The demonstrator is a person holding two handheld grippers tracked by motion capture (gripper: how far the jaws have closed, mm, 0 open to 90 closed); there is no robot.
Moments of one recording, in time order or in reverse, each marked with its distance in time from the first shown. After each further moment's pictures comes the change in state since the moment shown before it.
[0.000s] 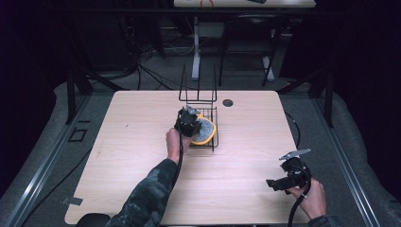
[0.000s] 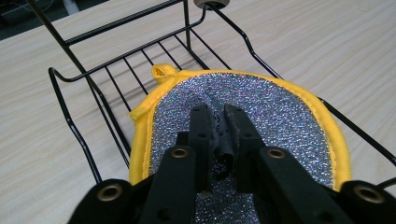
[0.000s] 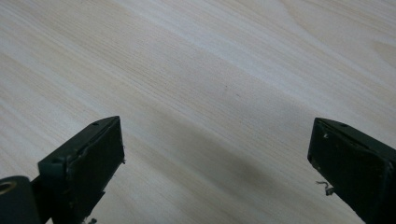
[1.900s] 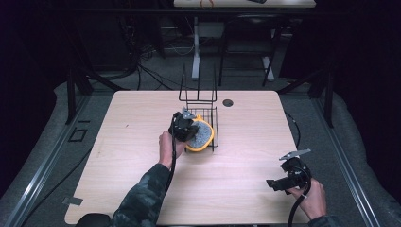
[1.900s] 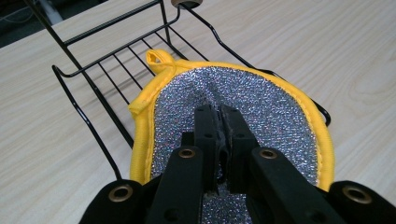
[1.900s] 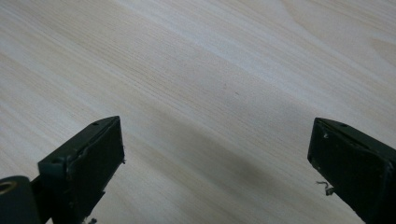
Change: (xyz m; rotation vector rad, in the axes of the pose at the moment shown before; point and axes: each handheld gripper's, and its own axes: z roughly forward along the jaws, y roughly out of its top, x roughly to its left) left arm -0.004 -0.008 -0.037 -0.006 -0.061 0.065; right arm 0.001 0.000 0.000 0.011 -0.006 0.001
